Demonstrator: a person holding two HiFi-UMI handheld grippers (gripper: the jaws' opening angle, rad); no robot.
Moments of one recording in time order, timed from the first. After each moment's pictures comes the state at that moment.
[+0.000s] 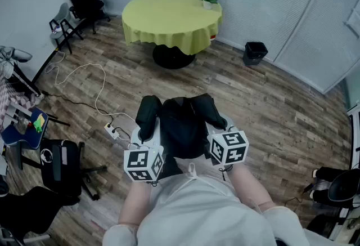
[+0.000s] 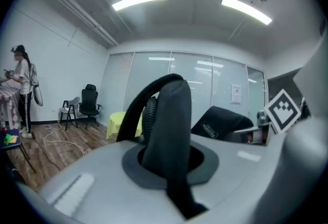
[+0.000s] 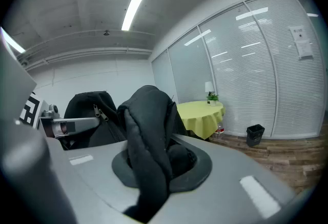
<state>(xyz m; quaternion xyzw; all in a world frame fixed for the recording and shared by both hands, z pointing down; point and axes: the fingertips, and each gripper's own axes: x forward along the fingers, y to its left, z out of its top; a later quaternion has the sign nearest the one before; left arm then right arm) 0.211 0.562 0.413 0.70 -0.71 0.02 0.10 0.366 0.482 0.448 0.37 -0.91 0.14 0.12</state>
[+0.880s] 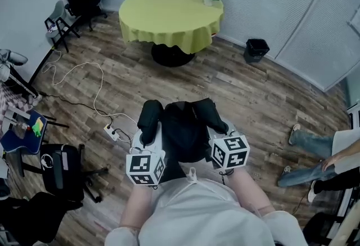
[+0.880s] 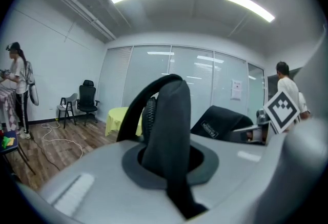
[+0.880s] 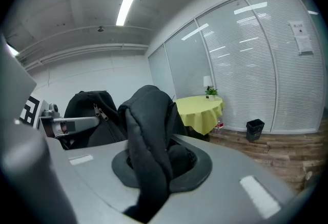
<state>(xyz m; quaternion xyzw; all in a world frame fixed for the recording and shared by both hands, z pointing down) 0.186 0.519 0.431 0.70 -0.70 0.04 0.12 0.343 0.443 0.470 0.38 -0.90 0.16 0.13</state>
